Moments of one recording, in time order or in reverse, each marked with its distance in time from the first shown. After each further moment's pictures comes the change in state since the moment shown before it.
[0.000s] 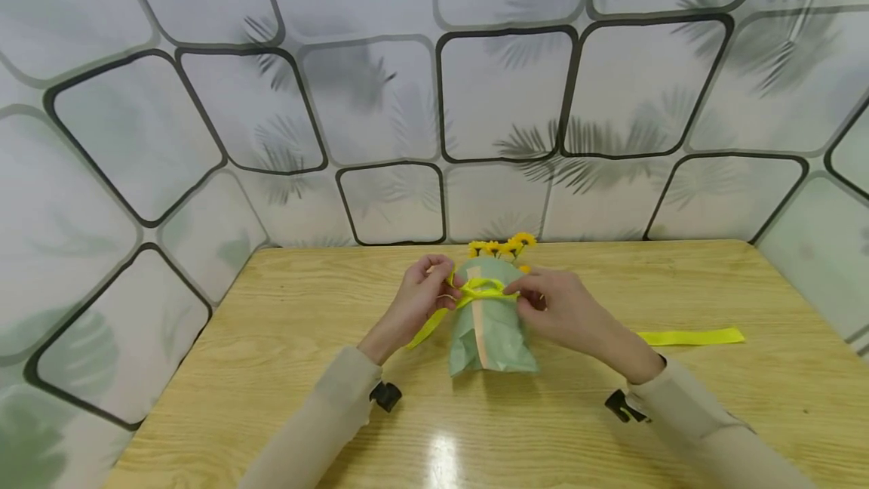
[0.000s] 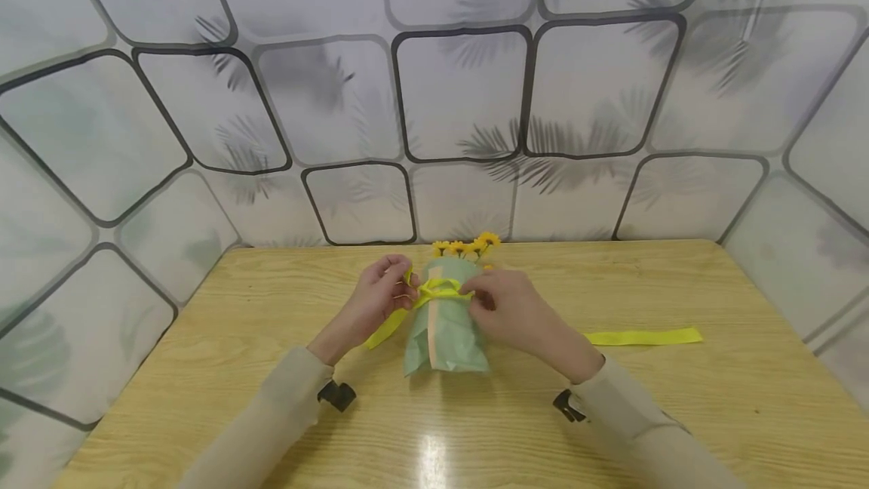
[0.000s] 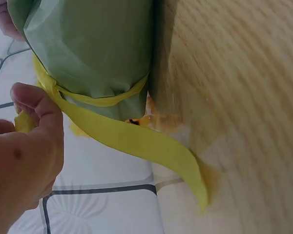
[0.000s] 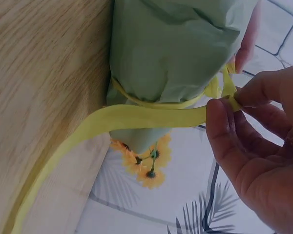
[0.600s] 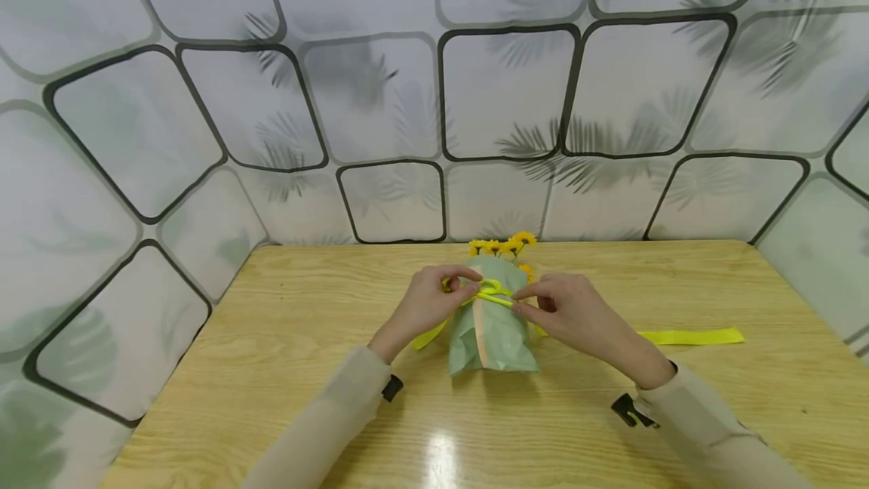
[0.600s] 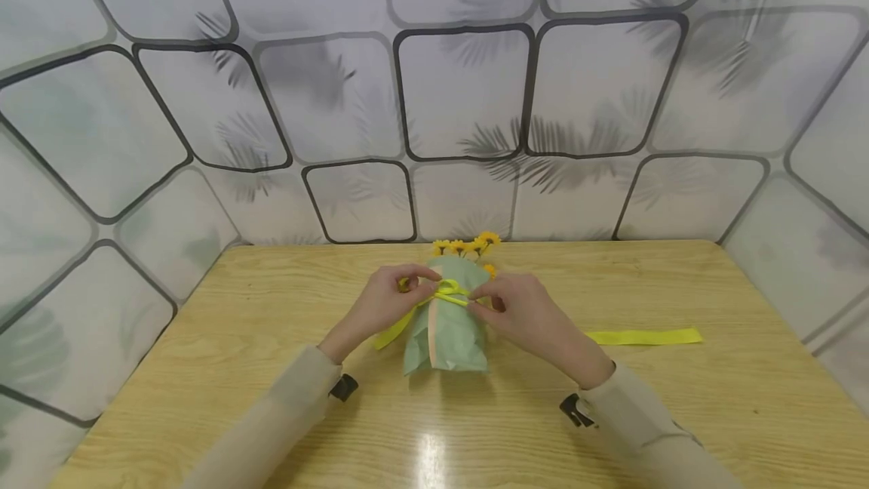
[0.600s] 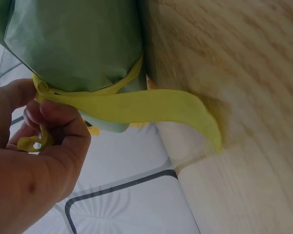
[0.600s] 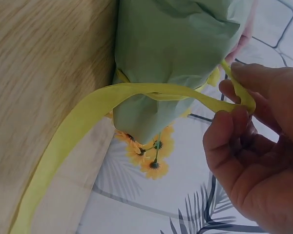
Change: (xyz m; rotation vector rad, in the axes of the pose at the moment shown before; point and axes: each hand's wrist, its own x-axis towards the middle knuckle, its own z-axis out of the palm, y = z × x) left_hand 0.001 -0.001 0.006 0.717 -0.035 0.229; right_hand -0.009 0.006 -0.006 -0.065 -0.046 0.029
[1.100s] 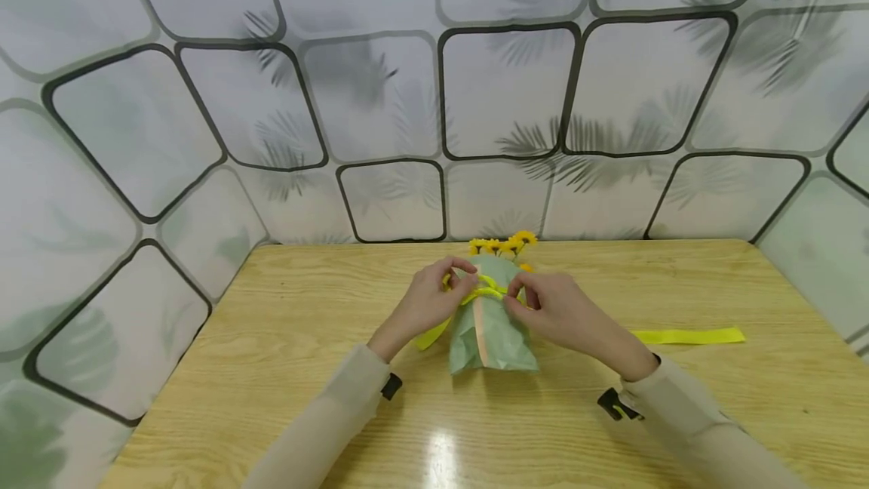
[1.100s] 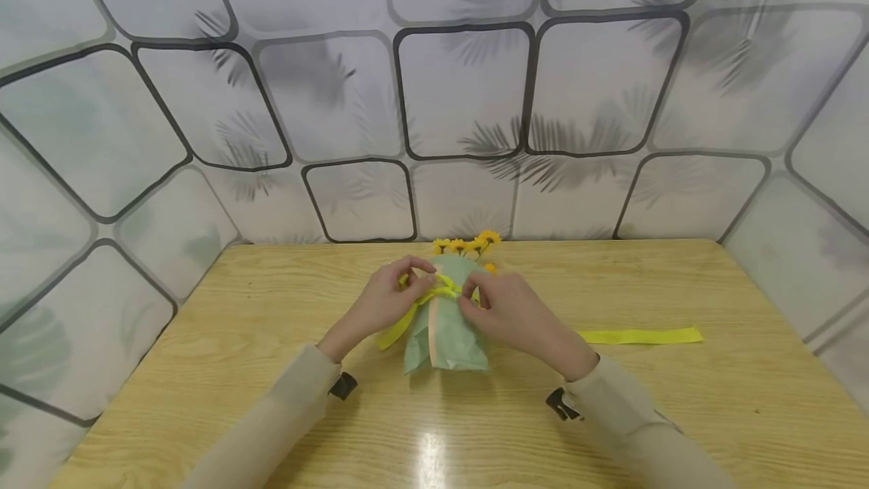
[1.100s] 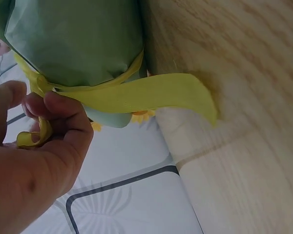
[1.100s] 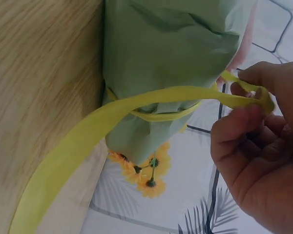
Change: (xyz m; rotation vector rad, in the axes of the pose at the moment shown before) left_hand 0.000 0.003 -0.001 0.015 -0.007 -0.014; right_hand 0.011 -0.008 0.009 0.037 -0.033 0.060
